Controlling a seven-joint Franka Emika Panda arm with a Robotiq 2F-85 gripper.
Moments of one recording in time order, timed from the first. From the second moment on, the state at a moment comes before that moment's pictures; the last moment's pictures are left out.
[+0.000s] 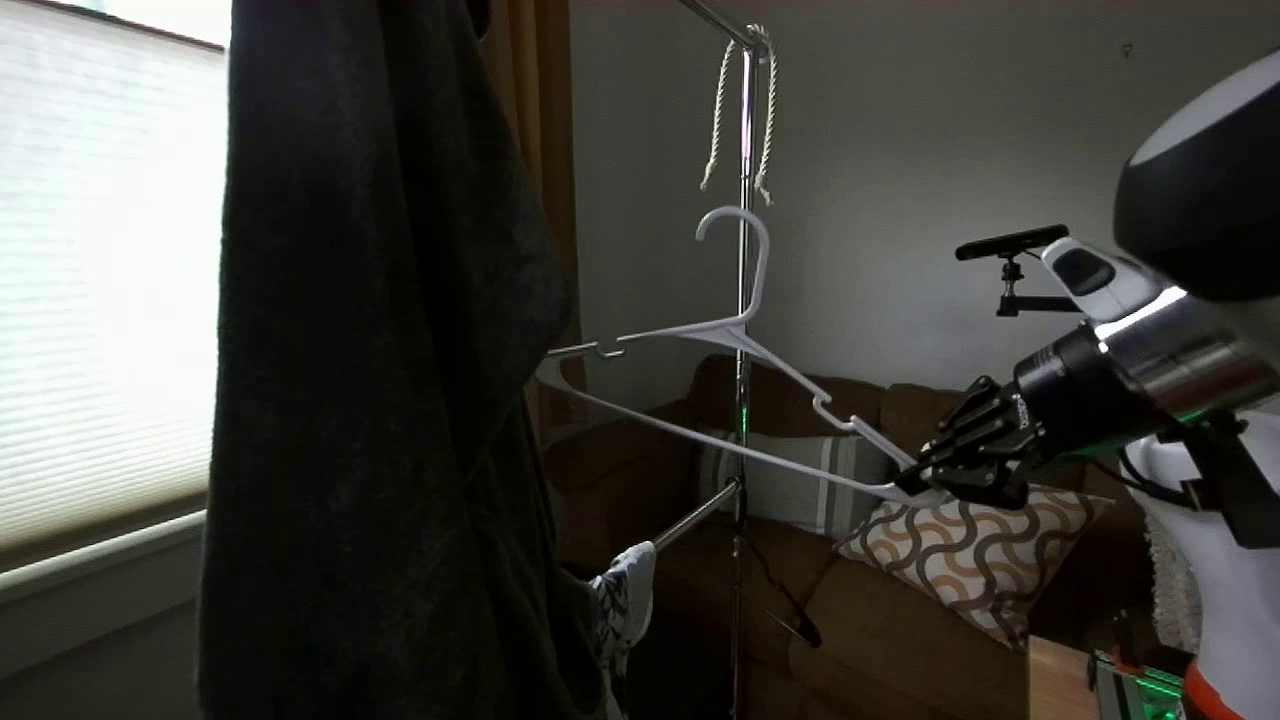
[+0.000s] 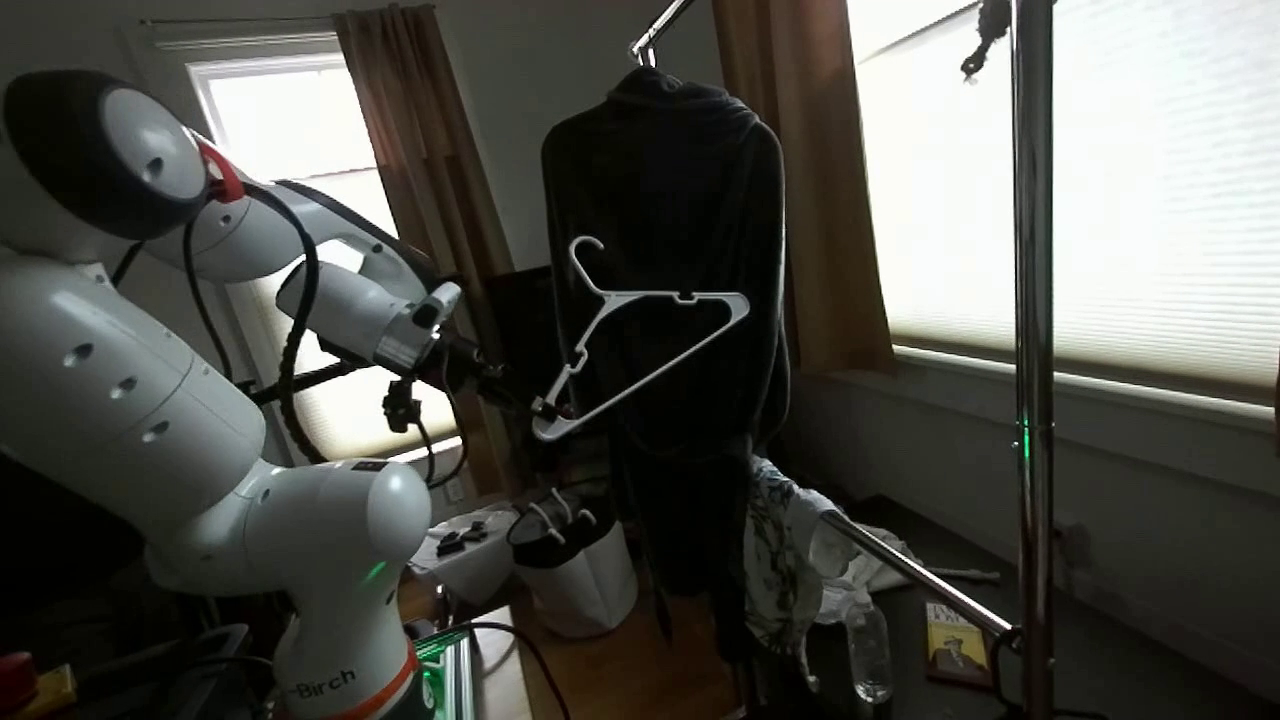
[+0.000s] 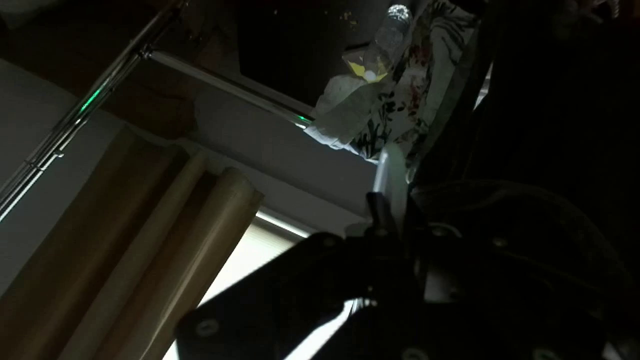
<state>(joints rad) 1.13 -0.57 0.16 -2.75 2.24 4.22 -1.71</state>
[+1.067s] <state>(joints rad) 0.78 -0.90 0.03 -2.66 2.46 4.22 -2.37</state>
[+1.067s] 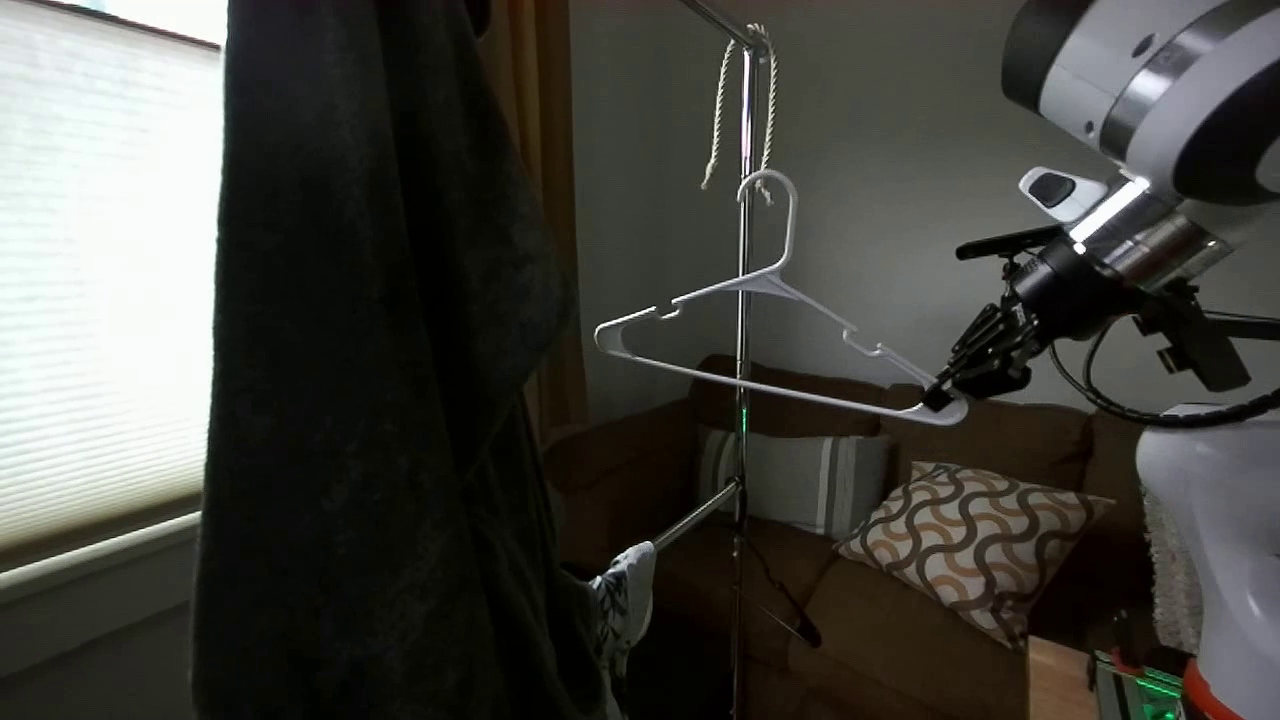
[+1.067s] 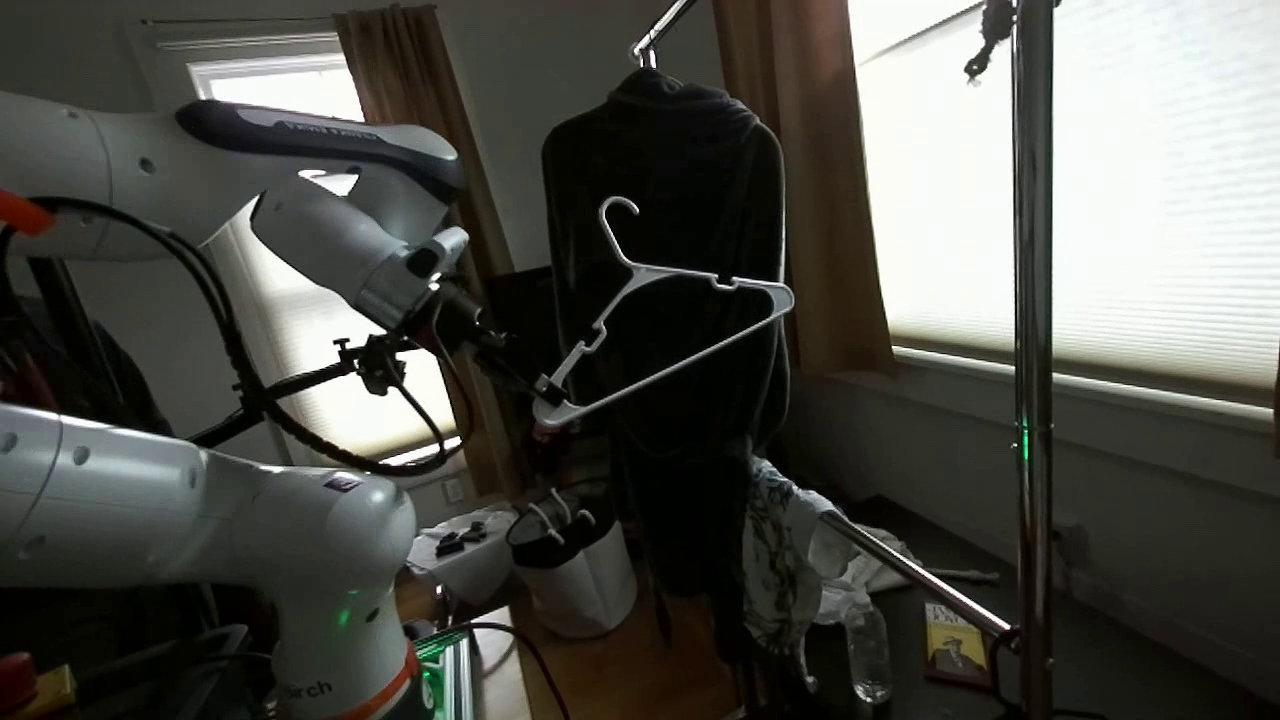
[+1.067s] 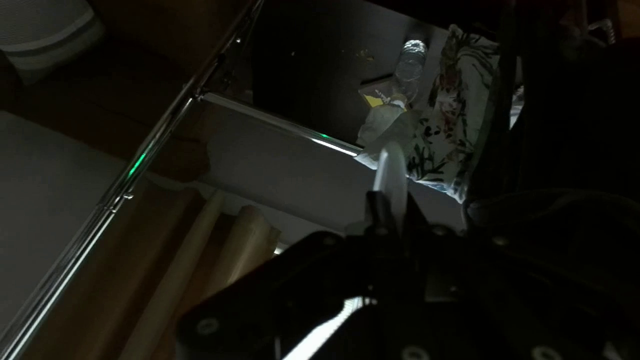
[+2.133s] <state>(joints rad) 0.47 -0.69 -0.17 -2.18 2.50 4.21 -2.72</state>
